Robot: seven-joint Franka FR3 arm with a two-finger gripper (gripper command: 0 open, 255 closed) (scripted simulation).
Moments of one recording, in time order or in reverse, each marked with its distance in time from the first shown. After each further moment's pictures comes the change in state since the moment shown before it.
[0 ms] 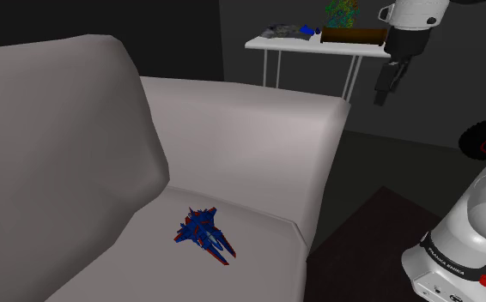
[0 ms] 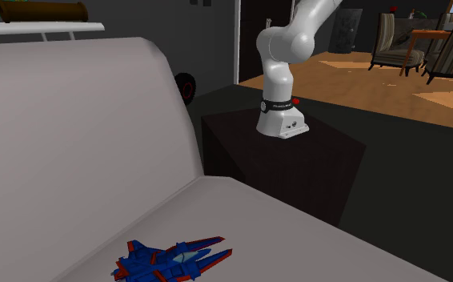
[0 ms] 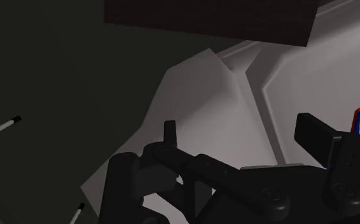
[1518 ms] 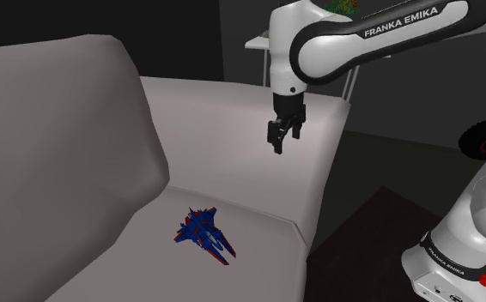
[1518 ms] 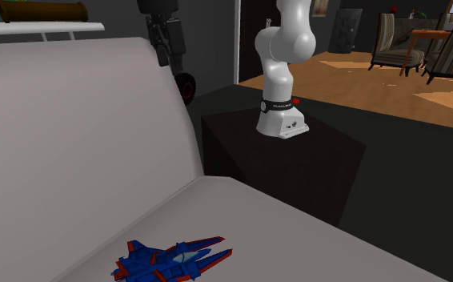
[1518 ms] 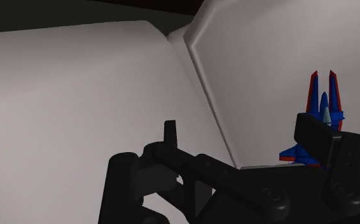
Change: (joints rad) arm 0.084 0.624 0.289 0.186 0.106 0.346 0.338
